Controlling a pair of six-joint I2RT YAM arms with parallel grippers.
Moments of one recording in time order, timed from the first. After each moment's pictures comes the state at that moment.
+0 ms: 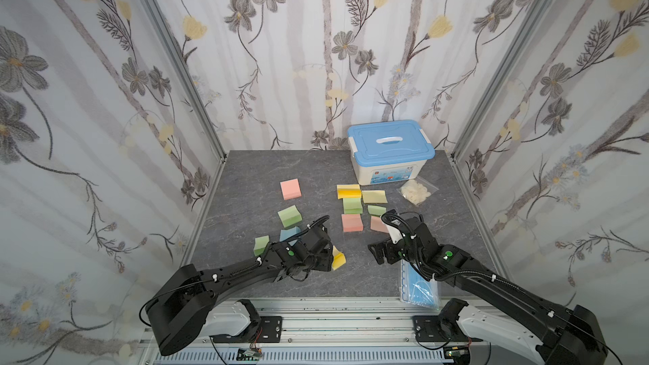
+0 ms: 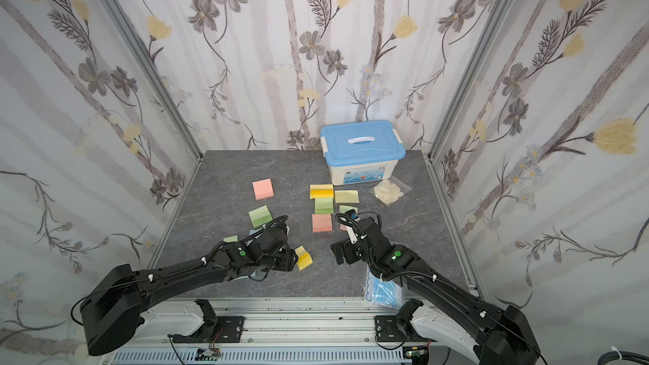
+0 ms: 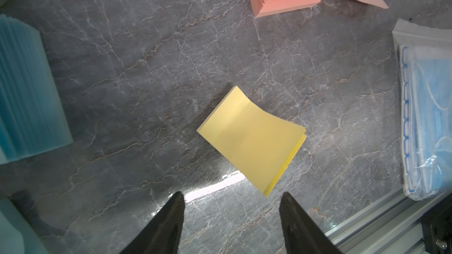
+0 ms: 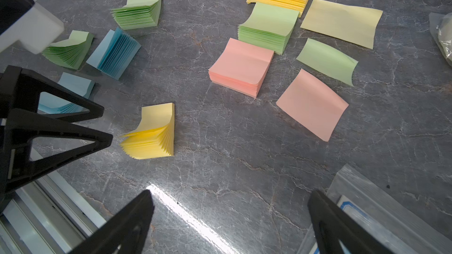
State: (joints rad) left arm -0.90 1.28 0.66 -0.38 -0.04 -0.70; right arm 0.71 0.98 0.62 -0.40 0.05 0.28
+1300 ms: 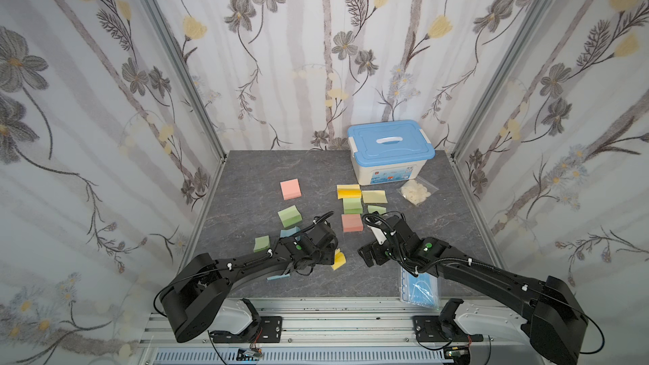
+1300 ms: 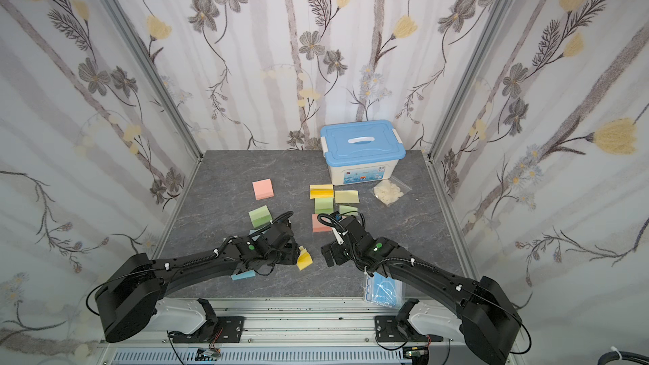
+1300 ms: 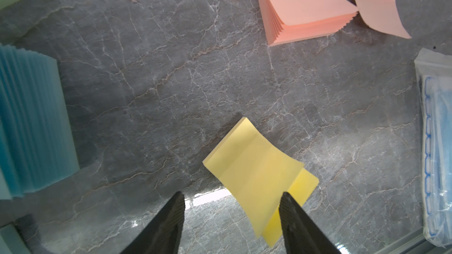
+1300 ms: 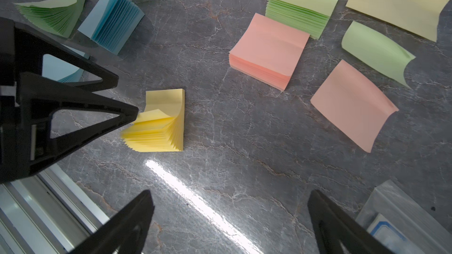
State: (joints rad) left arm -0.88 1.38 0.71 -0.35 -0.11 -0.72; right arm 0.80 1.19 0.71 -0.39 0.05 0.28
